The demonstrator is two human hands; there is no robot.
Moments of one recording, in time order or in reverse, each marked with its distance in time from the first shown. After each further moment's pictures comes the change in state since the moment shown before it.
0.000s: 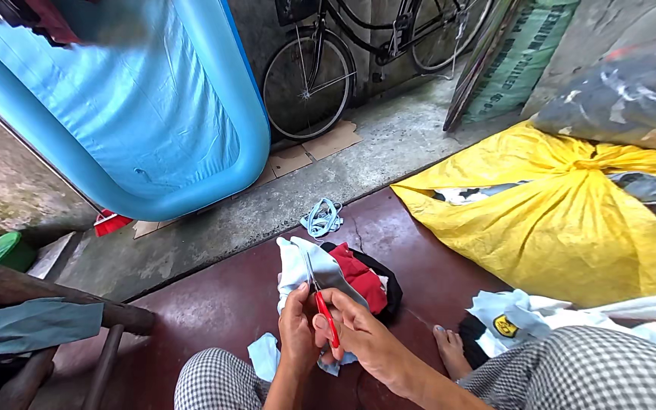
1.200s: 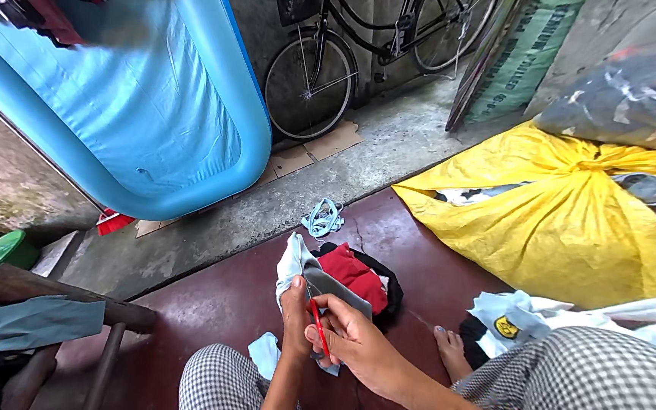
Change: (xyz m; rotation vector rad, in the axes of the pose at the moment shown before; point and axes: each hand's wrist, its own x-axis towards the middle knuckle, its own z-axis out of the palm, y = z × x) left_hand 0.013 -0.002 -0.006 0.445 0.101 0.243; right_hand -0.003 0.006 0.008 -0.102 0.046 0.049
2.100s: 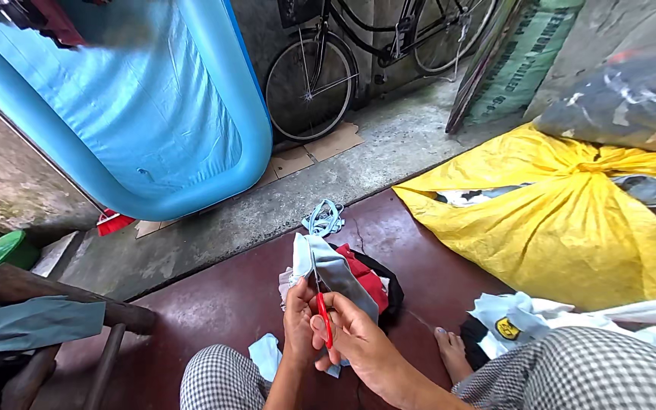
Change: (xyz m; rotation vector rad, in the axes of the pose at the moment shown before) left_hand -0.007 0.009 0.005 -0.490 -0.227 -0.235; right_hand -0.002 -0.002 0.008 0.164 0.073 -0.007
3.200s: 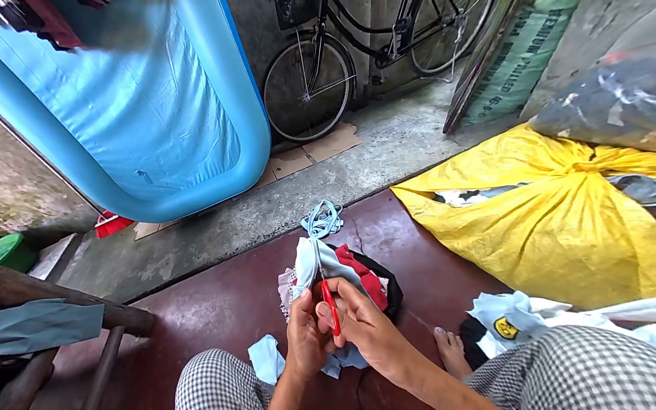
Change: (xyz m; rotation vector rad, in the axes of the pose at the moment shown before) left_hand -0.011 -0.006 -0.003 -0.026 -0.144 -0.033; right_hand 0.012 -0.013 -0.016 -0.172 -0.029 -0.140
